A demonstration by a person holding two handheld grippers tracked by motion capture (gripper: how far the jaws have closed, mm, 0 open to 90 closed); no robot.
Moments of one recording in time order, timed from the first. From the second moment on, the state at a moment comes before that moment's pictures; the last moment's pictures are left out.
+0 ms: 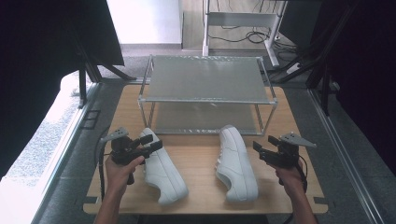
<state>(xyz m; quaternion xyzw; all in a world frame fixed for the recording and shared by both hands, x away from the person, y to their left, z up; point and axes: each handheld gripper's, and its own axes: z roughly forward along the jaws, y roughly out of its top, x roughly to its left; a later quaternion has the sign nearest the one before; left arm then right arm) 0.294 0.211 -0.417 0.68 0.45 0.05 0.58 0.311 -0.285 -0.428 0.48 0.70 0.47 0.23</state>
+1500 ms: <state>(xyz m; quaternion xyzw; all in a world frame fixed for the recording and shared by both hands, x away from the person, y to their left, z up) 0.270 0.244 -0.417 0.64 0.51 0.07 0.57 0.315 -0.304 -0.447 0.53 0.67 0.48 0.19</state>
